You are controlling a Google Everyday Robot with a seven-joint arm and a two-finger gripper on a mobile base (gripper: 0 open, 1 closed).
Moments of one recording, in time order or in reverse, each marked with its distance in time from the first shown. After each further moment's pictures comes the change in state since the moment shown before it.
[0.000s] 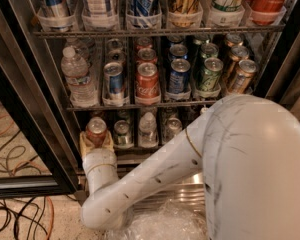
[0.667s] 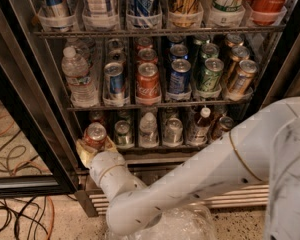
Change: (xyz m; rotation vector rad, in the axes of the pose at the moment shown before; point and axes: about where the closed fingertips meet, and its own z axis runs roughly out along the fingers) arm -0.024 0.017 -0.044 -0.248 0.101 0.031
